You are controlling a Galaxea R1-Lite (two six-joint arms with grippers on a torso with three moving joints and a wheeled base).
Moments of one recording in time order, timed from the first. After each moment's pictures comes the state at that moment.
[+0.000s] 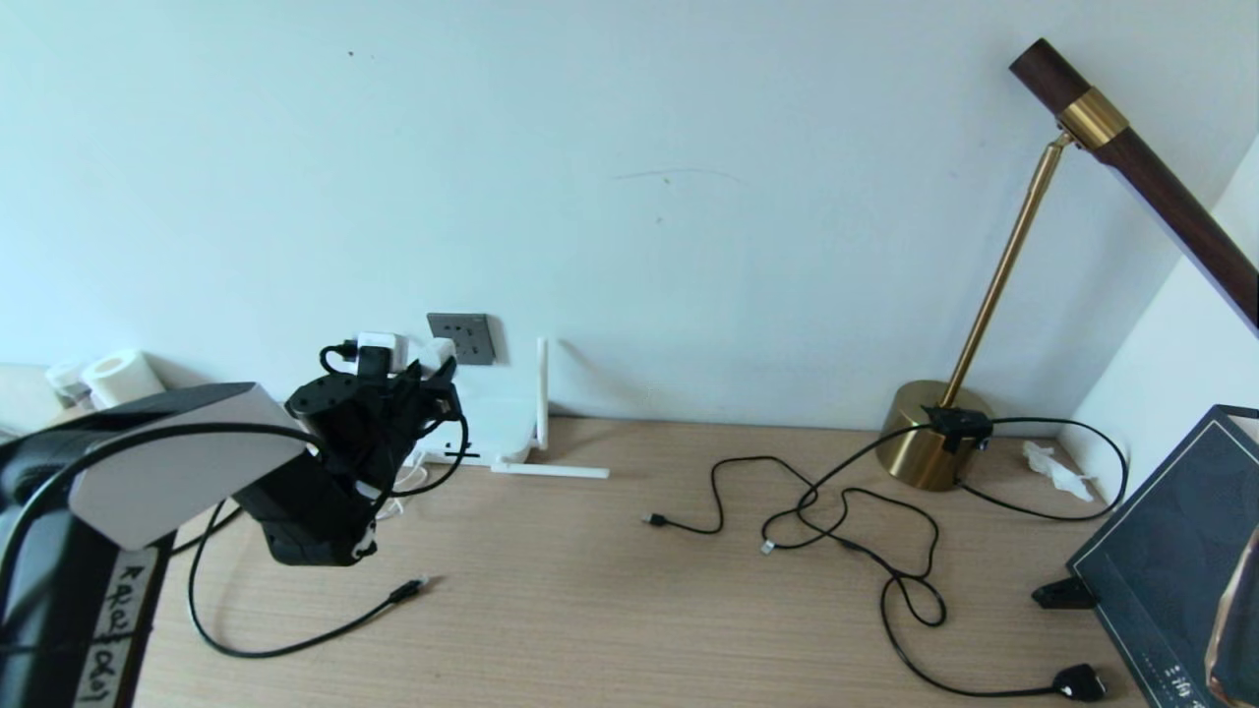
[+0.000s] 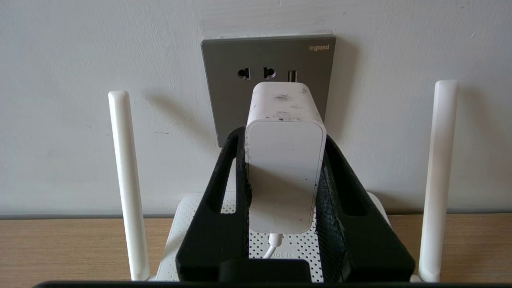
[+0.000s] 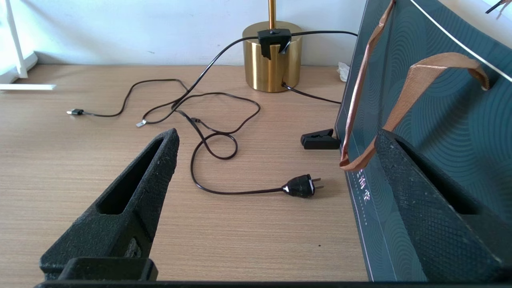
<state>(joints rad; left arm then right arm) -0.07 2.43 -1.11 -1.52 -0.03 0.11 0.00 0.00 0.00 -0.04 -0.03 0.04</state>
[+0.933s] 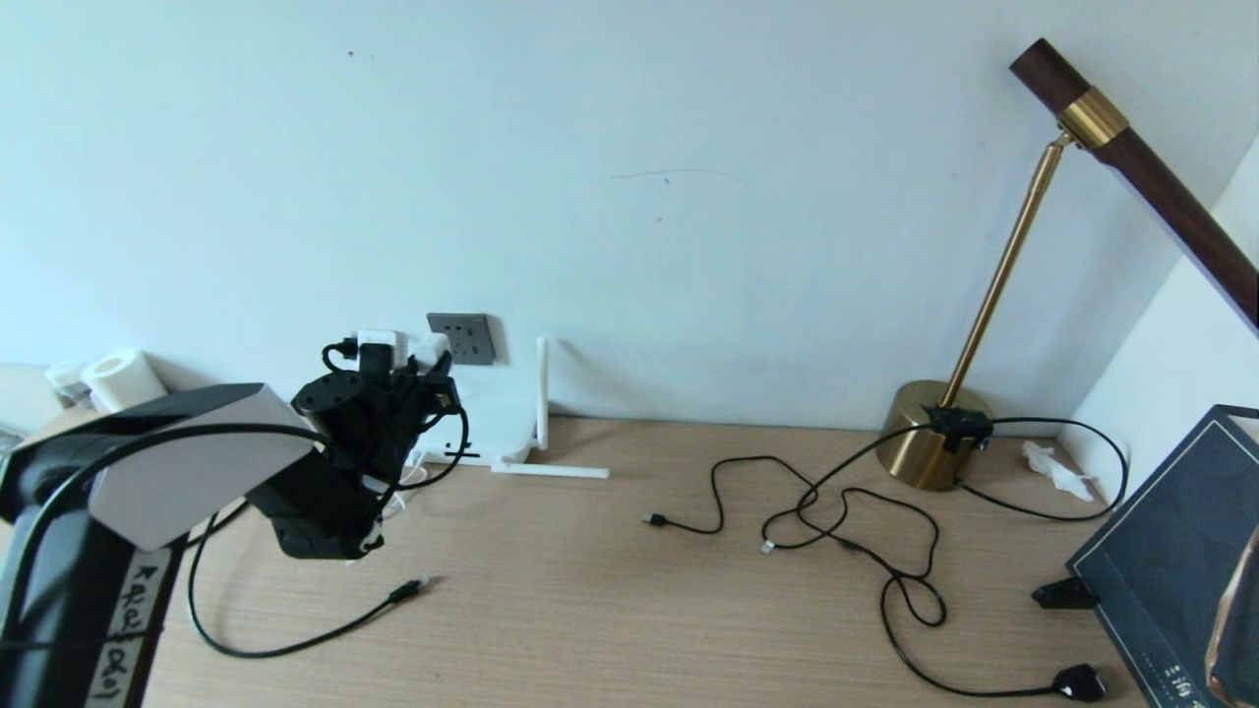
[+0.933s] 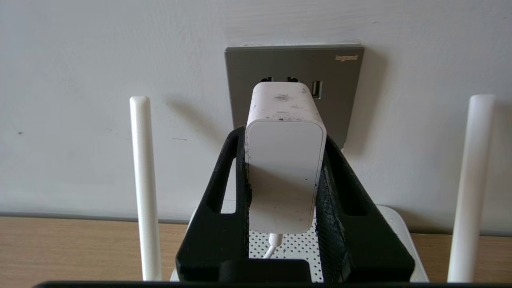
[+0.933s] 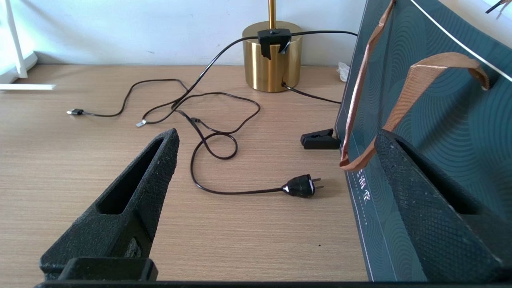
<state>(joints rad) -0.07 2.46 -1.16 -1.52 0.03 0.12 0.00 0.00 0.00 -0.04 -0.03 0.04</state>
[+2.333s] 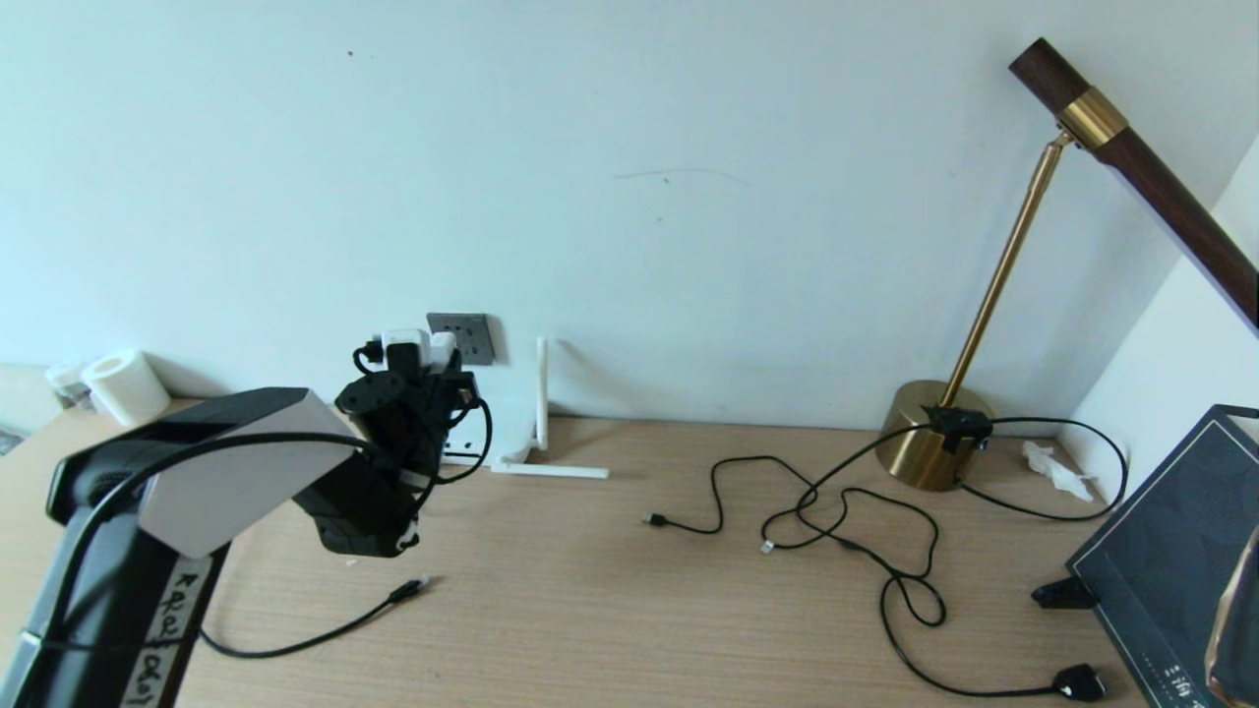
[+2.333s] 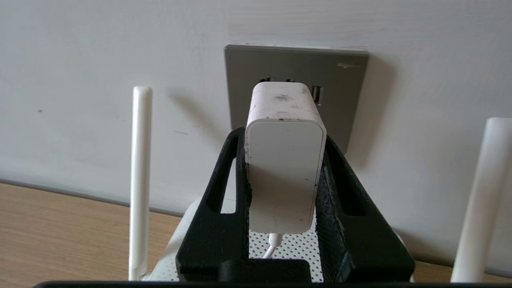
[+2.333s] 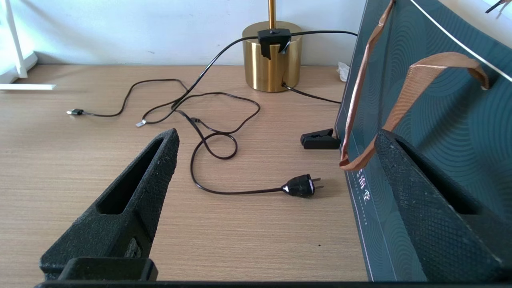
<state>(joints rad) -0.15 2.50 -1.23 -1.52 0.26 0.11 0.00 0.00 0.00 -0.04 -0.03 0.04</state>
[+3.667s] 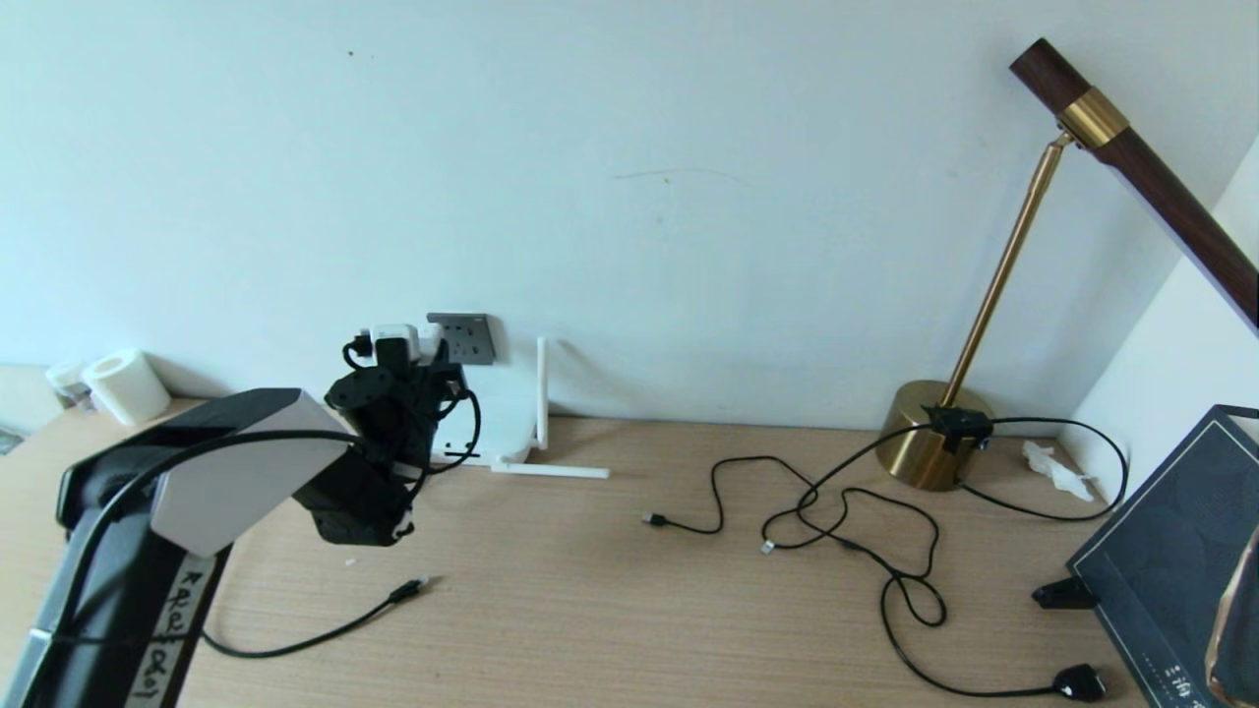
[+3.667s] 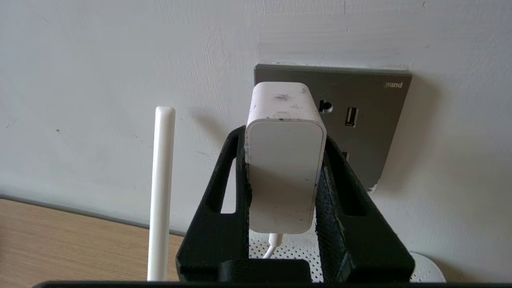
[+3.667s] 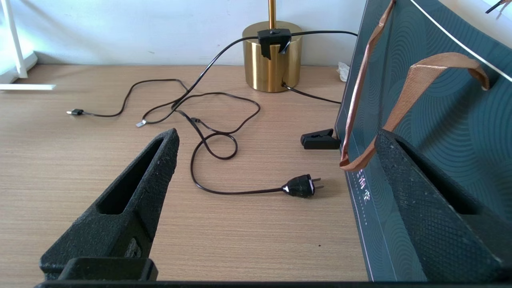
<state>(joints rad) -0.11 2.54 -1.32 -1.52 0.23 0.13 0.00 0.00 0.00 -0.04 -0.03 0.04</state>
